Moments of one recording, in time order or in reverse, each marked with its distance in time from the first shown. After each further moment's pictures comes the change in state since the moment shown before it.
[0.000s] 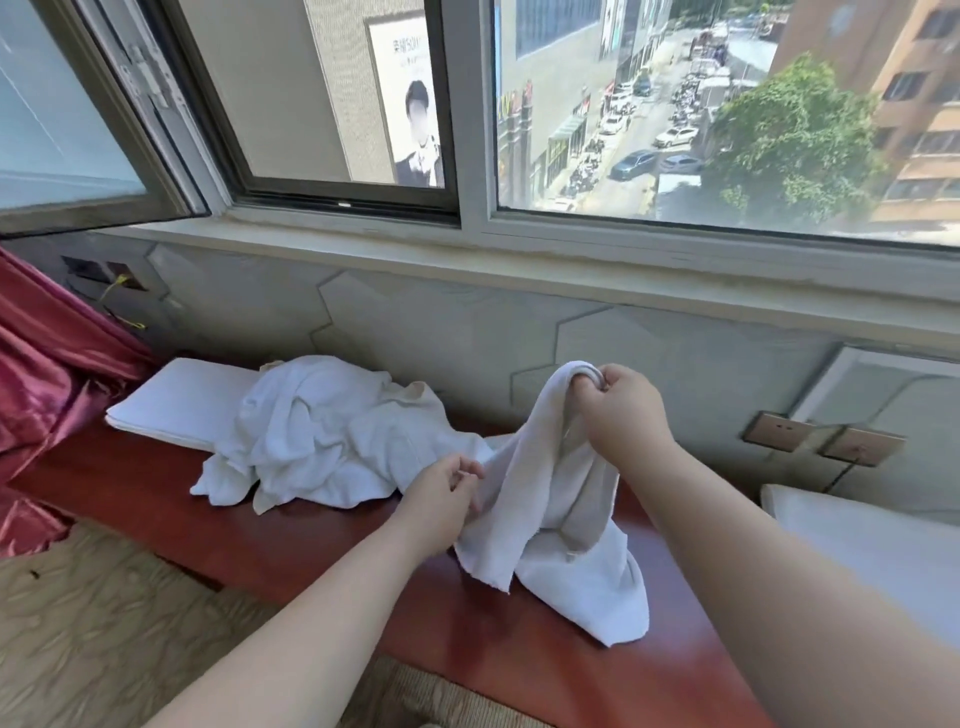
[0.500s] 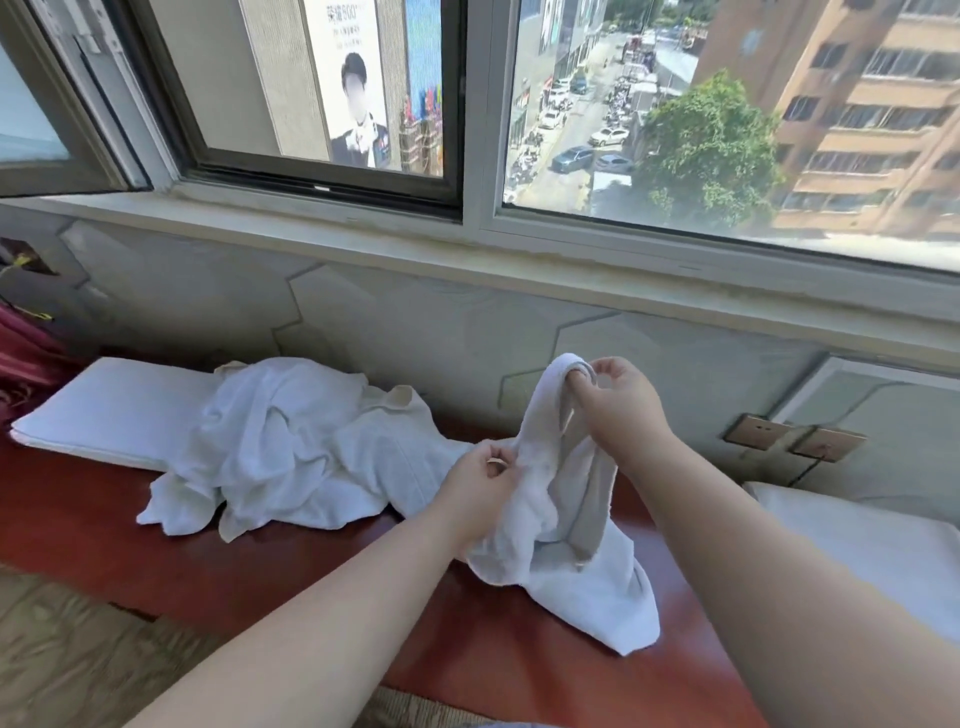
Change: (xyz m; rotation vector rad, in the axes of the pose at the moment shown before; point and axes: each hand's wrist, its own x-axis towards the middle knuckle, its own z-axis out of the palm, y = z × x) left_hand 0.059 -0.005 -0.009 -0.416 -0.239 0.018; right_hand 0.017 -0.033 0.046 0.003 0.017 0.122
